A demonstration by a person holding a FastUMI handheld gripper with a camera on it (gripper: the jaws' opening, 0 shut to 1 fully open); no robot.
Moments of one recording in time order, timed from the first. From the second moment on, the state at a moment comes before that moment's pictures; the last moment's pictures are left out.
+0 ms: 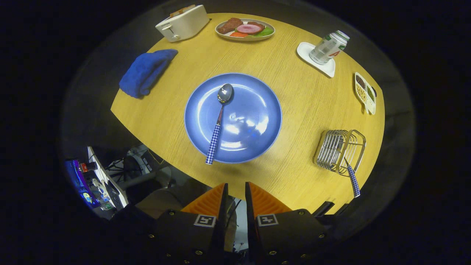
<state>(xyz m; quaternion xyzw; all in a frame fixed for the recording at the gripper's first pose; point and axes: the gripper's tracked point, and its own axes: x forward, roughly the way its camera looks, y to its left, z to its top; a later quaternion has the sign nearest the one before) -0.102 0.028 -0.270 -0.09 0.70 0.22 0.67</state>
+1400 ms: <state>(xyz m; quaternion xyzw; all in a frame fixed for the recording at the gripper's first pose) -0.075 0.098 -0.335 -0.07 0.73 0.21 0.65</state>
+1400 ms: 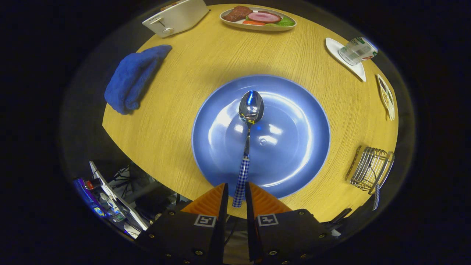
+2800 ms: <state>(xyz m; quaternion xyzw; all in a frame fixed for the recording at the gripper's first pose) -0.074 0.033 -0.336 -0.18 0.74 0.24 0.60</state>
